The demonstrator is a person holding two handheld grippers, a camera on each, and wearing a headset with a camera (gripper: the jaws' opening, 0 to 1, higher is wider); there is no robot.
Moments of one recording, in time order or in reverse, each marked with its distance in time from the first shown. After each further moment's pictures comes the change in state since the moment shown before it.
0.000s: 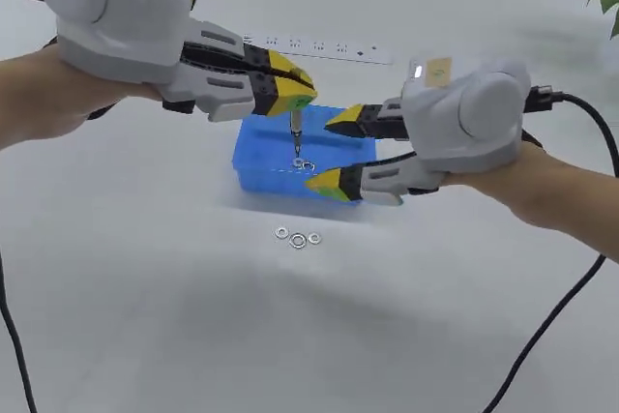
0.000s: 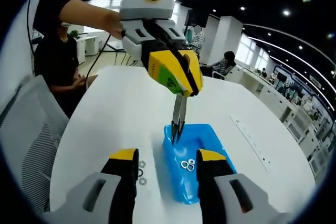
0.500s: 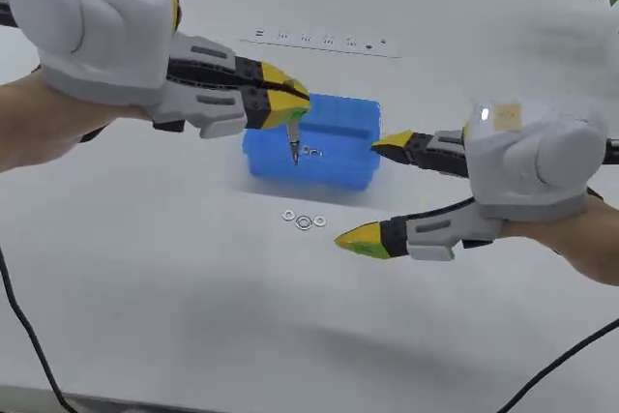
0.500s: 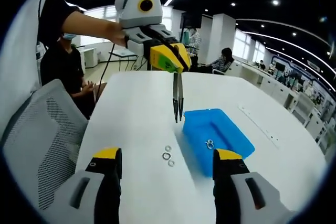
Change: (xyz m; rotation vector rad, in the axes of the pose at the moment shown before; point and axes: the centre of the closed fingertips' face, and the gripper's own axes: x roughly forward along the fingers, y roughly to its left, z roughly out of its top) left arm -0.012 -0.041 -0.005 0.010 -0.007 0.028; right arm -0.038 0.047 -0.030 0.100 -0.019 0.000
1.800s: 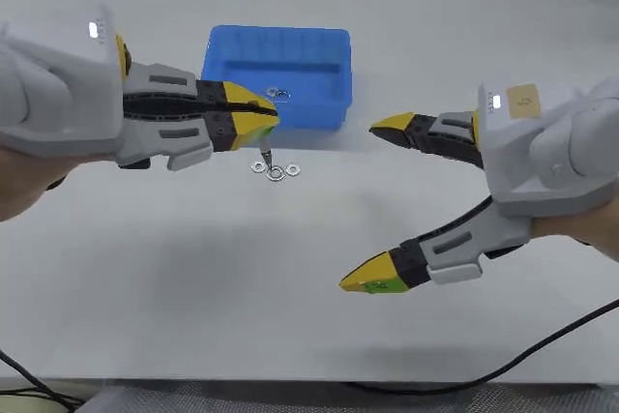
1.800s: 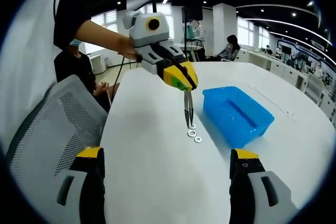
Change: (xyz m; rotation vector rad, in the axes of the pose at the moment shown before) left arm 0.027 -0.020 -0.052 -0.059 0.013 -0.043; right arm -0.009 0.031 -0.033 0.118 0.022 0.117
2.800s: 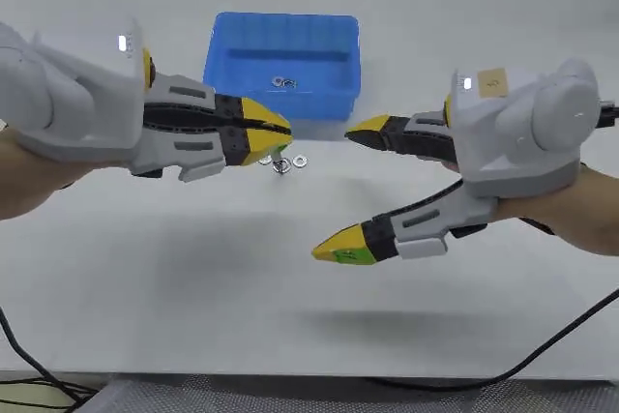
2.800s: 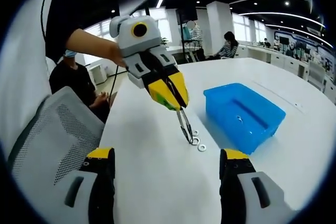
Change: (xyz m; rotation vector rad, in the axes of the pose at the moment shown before) left arm 0.007 -0.013 -0.016 -0.004 0.047 -0.088; right arm 0.034 -0.010 0.011 0.084 -0.043 0.036
